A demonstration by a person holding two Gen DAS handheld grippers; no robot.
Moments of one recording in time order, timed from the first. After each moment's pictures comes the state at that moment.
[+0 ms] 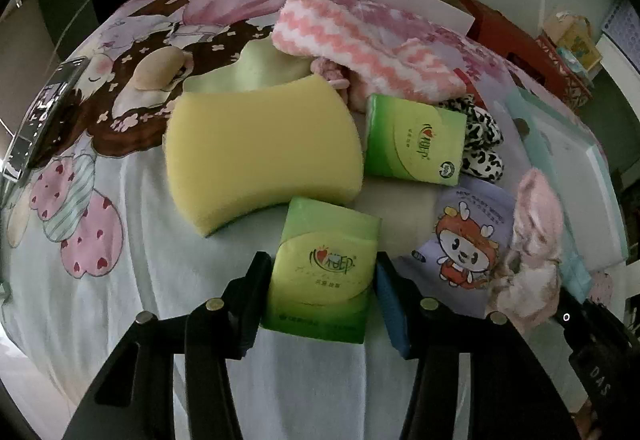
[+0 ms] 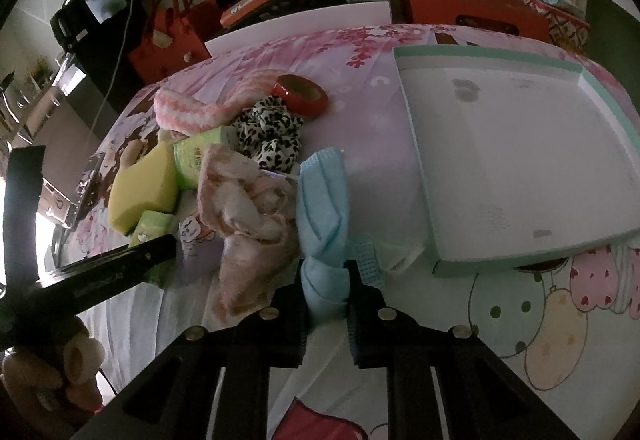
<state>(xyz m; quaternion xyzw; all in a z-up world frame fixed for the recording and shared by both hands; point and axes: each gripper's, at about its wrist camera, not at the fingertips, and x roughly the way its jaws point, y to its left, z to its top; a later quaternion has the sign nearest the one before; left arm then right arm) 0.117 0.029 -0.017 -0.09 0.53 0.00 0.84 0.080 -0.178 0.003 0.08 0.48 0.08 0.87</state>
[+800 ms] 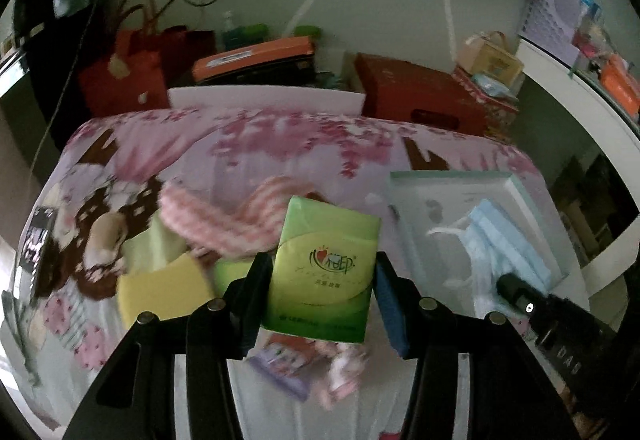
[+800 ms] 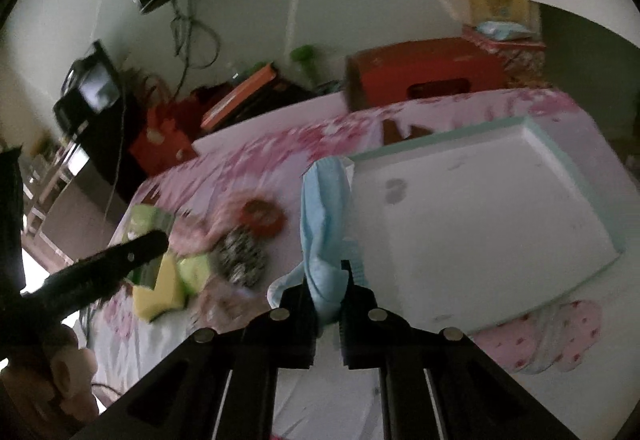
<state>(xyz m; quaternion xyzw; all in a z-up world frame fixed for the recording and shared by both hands) 0.132 -0.063 0.103 -0.03 0.42 -0.08 0.90 0.083 -0.265 0.079 0.15 0.38 0.05 0.91</state>
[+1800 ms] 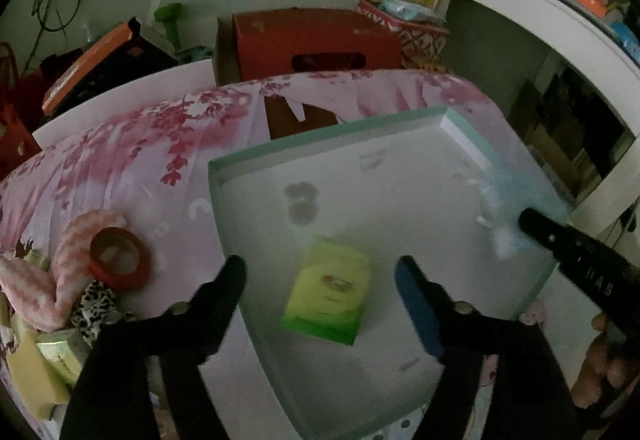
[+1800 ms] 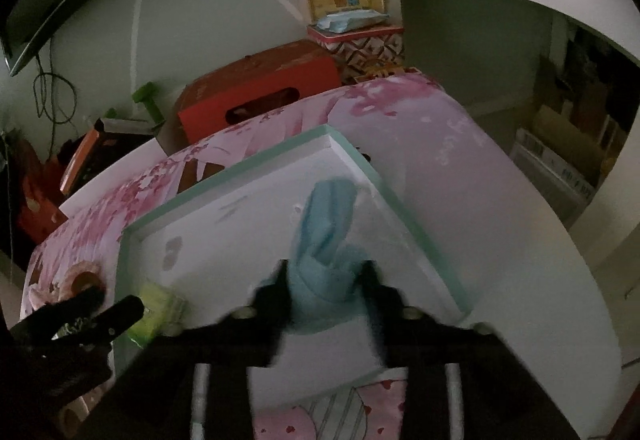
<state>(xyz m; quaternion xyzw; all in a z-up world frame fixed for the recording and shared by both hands) 0.196 -0.233 0.037 0.05 0.46 -0.20 0.86 0.106 -0.424 0.053 0.16 0.39 -0.15 0.89</state>
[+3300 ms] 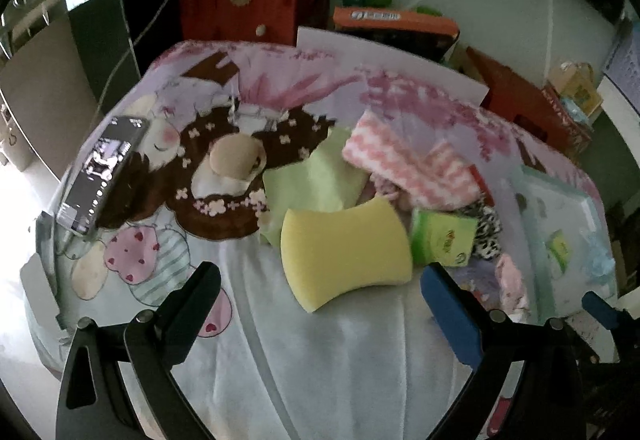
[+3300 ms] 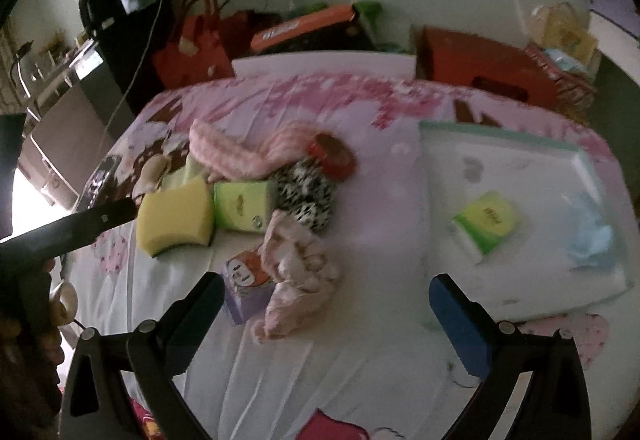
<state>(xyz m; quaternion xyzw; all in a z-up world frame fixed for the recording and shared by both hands) 0.121 0.082 0.051 -0.09 0.48 0.03 0.87 0.088 -0.150 0.060 0.01 0.45 0.09 0.89</state>
